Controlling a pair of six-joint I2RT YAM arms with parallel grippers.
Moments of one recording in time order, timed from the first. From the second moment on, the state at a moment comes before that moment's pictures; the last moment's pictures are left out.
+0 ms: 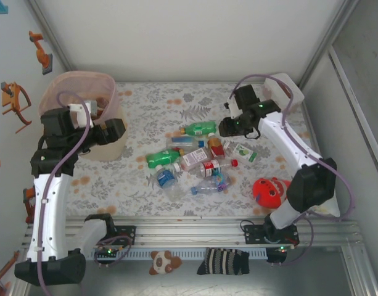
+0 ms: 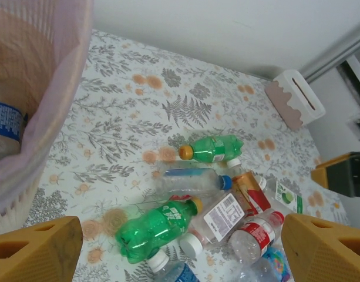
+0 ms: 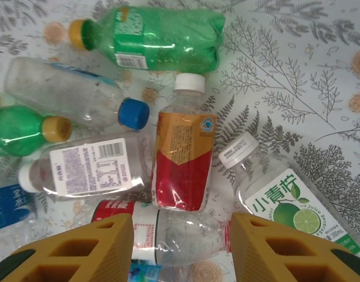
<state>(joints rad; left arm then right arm) -0.01 0.93 1.20 -0.86 0.49 -0.27 0.39 1.63 1.48 -0.99 -0.17 0.14</state>
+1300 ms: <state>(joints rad) -0.01 0.91 1.32 -0.78 0.56 -0.35 0.45 2.25 1.84 -1.00 -0.08 0.14</state>
